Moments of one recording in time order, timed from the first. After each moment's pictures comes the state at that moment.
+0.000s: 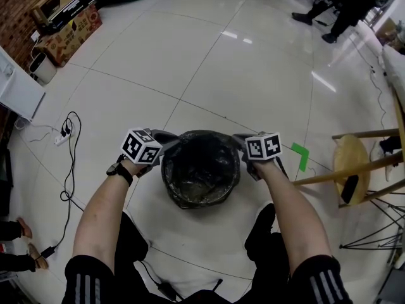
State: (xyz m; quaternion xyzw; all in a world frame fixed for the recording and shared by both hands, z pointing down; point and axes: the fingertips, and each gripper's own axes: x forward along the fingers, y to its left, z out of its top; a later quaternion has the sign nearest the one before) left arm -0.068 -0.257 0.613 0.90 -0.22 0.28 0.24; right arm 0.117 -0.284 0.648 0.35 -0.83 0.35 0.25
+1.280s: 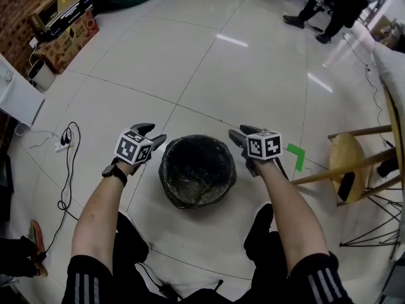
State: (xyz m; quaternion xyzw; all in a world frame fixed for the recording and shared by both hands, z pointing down) left arm -0.130 -0.298 0.599 0.86 -0.36 0.32 0.16; right arm 0.134 -0.309 0.605 0.41 -0.84 0.29 0.21
